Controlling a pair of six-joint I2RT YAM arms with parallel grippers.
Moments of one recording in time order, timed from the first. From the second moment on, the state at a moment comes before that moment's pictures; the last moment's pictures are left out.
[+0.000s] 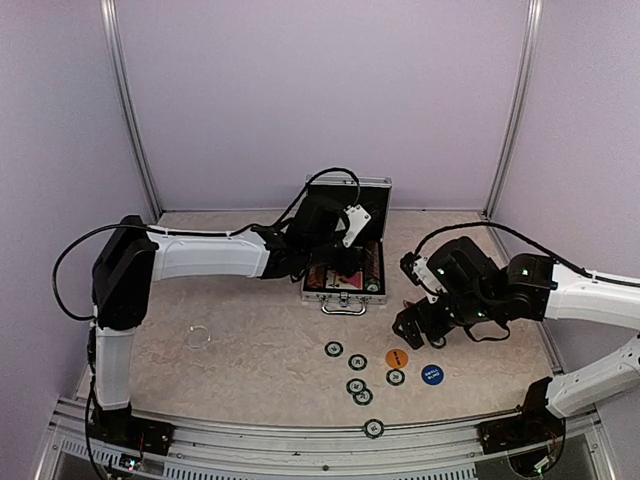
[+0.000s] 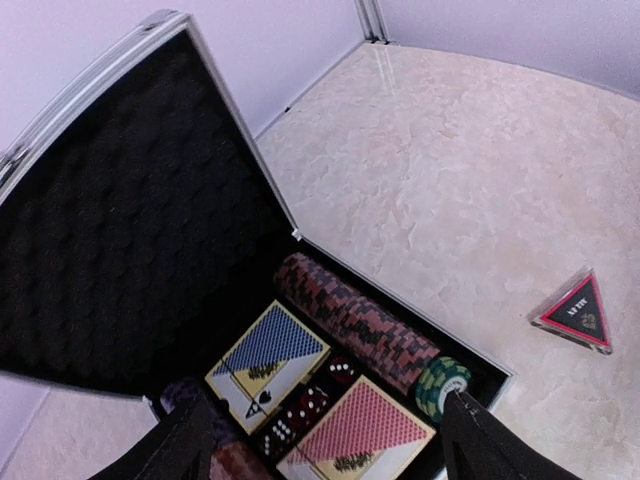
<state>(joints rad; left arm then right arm) -0.92 2.12 1.63 0.03 -0.20 0.29 0.99 1.16 0.90 -0.65 0.23 0.34</state>
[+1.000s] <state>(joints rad) -1.07 1.37 0.83 -0.09 -0.41 -0.35 0.71 1.93 1.54 -0.72 0.25 -0.28</state>
